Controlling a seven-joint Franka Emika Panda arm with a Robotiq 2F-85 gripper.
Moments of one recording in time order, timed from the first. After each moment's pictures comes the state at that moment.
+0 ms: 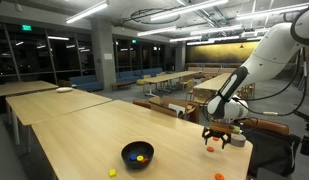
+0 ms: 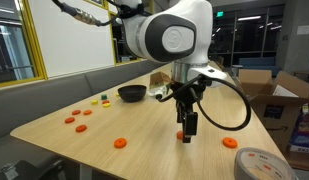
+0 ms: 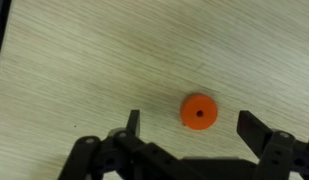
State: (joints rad) arm -0.15 0.16 -0.22 -2.56 0.30 2.72 0.45
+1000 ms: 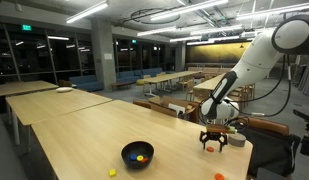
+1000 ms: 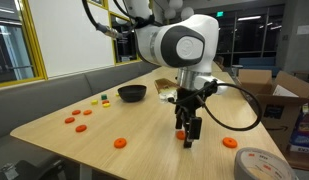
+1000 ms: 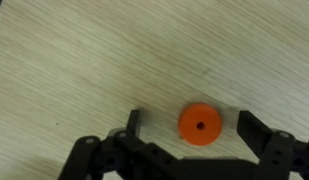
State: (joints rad) arm -0.16 0.29 -0.20 -2.42 0.28 2.59 0.38
